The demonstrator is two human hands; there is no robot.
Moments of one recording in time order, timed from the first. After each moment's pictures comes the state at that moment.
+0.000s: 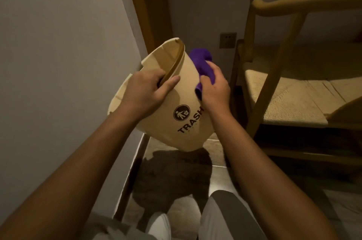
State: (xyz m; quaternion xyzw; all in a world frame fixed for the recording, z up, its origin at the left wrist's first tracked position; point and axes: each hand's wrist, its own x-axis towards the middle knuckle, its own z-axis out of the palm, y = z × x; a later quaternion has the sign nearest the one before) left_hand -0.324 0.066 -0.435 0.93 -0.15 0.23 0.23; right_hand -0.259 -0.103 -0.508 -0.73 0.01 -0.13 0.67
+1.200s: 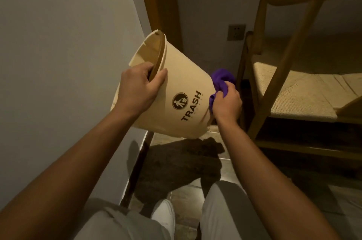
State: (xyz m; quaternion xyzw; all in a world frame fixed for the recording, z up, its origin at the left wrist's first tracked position) left_hand -0.342 0.087 -0.444 0.92 -0.05 0.28 0.28; right_hand -0.269 -0.113 -0.566 -0.81 0.14 -0.15 0.54
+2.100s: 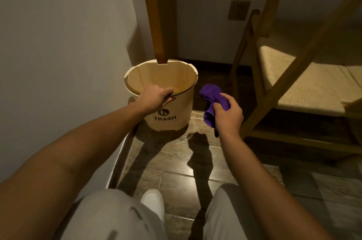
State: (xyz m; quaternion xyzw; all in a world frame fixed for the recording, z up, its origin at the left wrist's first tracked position) left_hand -0.240 0.130 -0.635 0.97 -0.21 0.05 0.09; right_hand -0.289 -0.117 -0.645 -0.77 0.17 -0.10 0.61
